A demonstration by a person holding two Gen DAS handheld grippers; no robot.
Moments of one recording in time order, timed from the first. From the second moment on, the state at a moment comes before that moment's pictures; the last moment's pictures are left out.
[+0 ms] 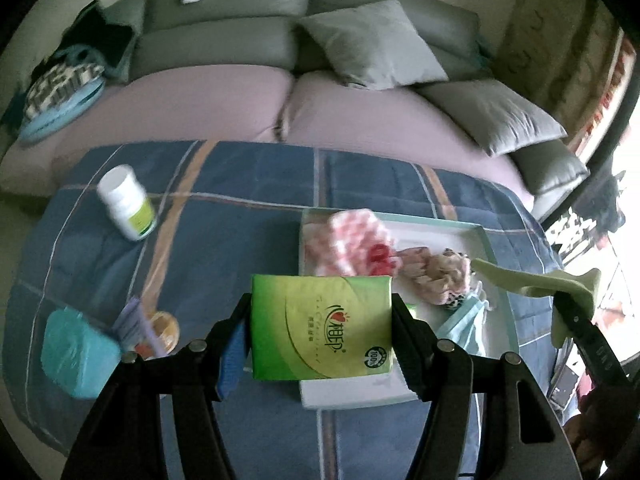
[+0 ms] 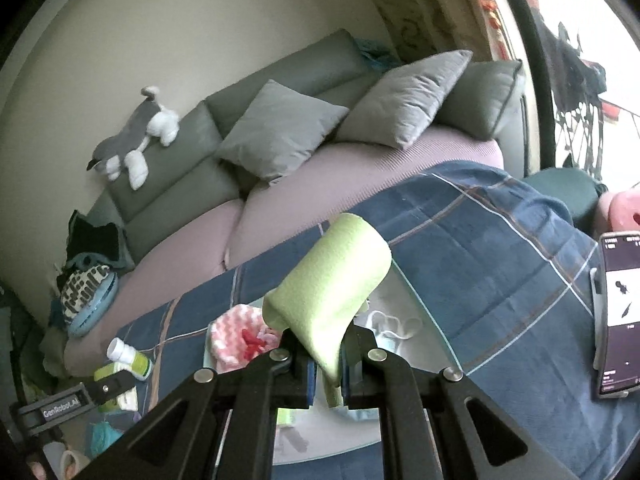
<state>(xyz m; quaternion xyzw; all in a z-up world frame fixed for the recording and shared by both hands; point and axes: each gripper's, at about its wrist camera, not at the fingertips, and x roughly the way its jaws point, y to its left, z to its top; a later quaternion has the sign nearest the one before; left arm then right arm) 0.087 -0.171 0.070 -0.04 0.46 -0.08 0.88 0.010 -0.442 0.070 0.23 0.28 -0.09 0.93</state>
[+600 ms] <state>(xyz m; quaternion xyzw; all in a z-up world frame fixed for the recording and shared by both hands) 0.131 -0.240 0.012 0.05 0.50 -0.10 0.86 0.043 -0.444 0.026 0.24 0.36 -0.10 0.90</state>
